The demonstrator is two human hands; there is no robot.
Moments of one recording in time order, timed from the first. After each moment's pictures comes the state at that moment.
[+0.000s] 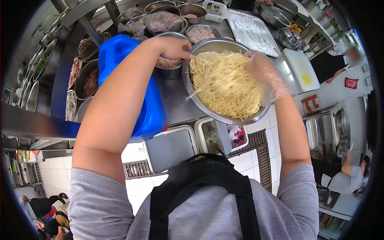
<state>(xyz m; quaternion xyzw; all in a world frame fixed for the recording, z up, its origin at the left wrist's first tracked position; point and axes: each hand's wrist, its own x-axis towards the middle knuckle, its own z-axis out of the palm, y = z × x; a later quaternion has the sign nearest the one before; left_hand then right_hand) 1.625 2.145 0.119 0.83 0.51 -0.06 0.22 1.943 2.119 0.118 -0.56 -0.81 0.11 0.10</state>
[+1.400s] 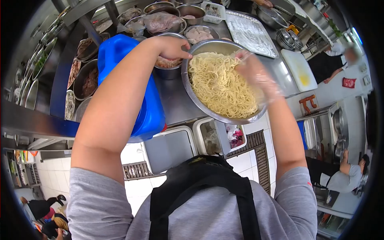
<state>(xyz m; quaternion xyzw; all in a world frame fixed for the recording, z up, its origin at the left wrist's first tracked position) 1.621 2.151 0.116 0.84 0.51 -0.02 0.19 1.922 2.102 0.110 -0.56 -0.77 0.22 0.21</state>
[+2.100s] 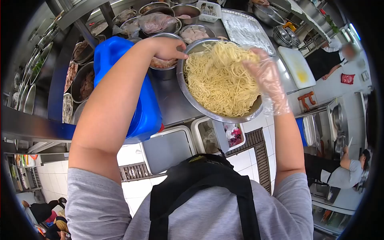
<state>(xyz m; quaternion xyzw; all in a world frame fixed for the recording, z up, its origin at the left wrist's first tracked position) 1.625 2.151 0.114 0.83 0.50 -0.04 0.25 1.949 2.073 0.121 -0.50 -0.76 0.17 0.38</state>
